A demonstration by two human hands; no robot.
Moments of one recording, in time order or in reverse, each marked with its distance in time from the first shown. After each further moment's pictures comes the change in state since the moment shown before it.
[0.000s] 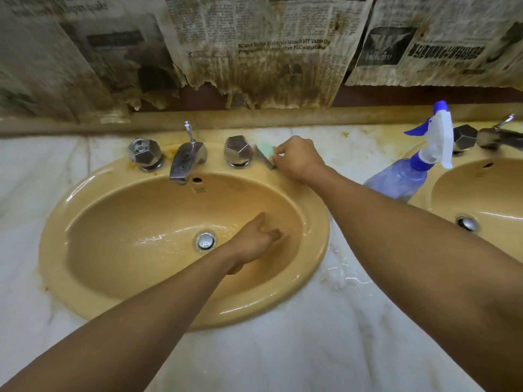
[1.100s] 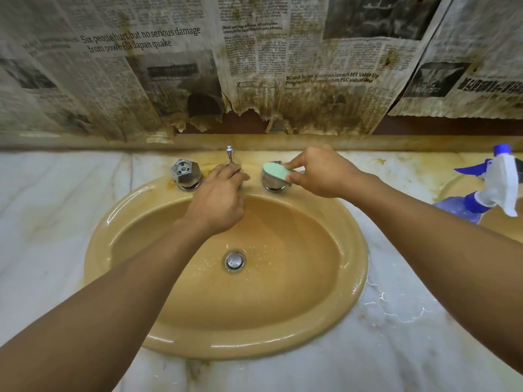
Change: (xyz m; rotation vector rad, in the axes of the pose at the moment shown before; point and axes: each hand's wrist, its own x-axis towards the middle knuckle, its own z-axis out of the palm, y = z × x) left_hand -0.007 0.053 -0.157 1.018 0.553 0.469; right_hand 0.000 -0.057 -0.027 -0.317 -0.106 -0.328
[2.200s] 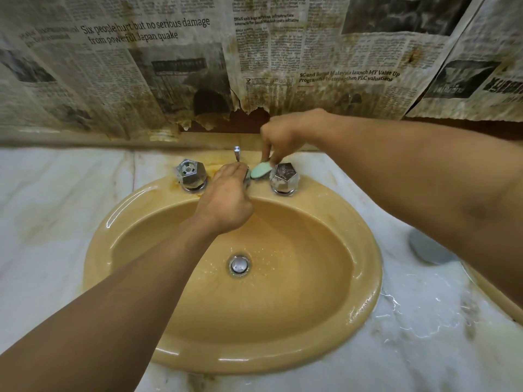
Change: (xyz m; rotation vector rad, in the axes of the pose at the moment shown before) left_hand 0.012 0.005 -0.005 -0.157 -0.069 -0.145; right_hand 0.130 -0.045 -0.016 -0.524 -0.367 -0.363
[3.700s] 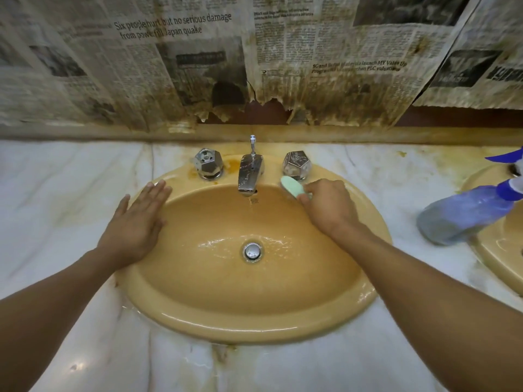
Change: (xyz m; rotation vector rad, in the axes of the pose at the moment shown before) left_hand -0.095 -0.227 -0.014 0.290 0.043 0.047; right_hand -0.107 -0.107 0.128 0.729 0.488 0.698
